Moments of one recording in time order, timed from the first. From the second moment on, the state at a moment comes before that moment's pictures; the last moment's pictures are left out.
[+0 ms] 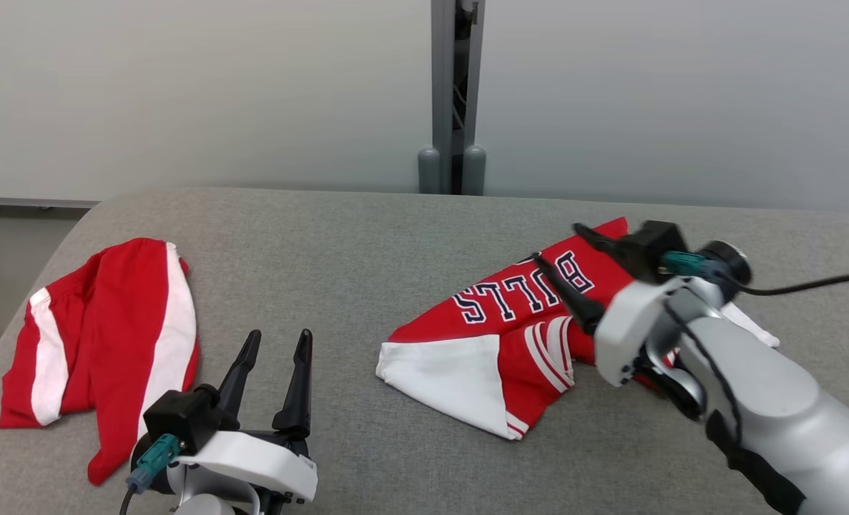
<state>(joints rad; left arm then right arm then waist) -0.13 0.05 -0.20 0.34 -0.40 -0.05 -0.26 -0.80 -0.26 0.95 0.78 0.63 0.13 -0.21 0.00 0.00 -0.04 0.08</state>
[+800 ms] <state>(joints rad) -0.13 0.05 -0.17 0.34 -0.37 -0.06 -0.26 -0.30 -0.22 0.34 0.61 0.34 0.13 -0.26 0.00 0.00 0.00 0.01</state>
